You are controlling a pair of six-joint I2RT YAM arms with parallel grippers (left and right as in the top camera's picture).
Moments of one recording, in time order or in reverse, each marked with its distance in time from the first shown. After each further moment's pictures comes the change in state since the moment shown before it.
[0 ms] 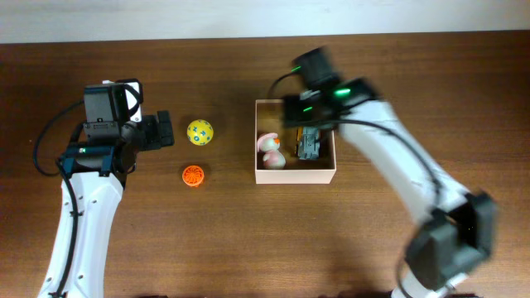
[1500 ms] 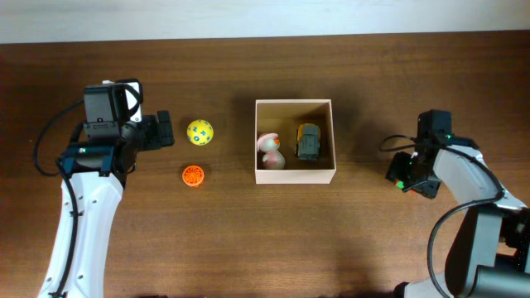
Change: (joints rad) left arm 0.000 0.000 0.000 0.000 0.000 0.000; right arm -0.569 -0.105 -0.665 0.185 0.016 -0.081
